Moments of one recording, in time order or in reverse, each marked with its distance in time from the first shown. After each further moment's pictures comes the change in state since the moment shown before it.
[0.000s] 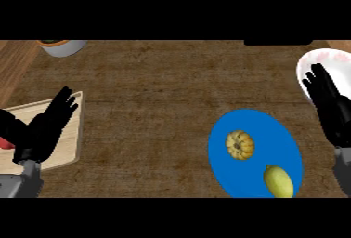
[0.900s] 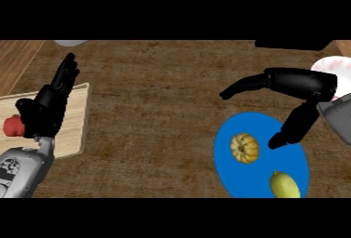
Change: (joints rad) left arm -0.188 0.005 -0.088 -0.057 -0.289 0.159 -0.057; right arm -0.548 -0.200 0.411 0.089 0.257 0.818 -0.179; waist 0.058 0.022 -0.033
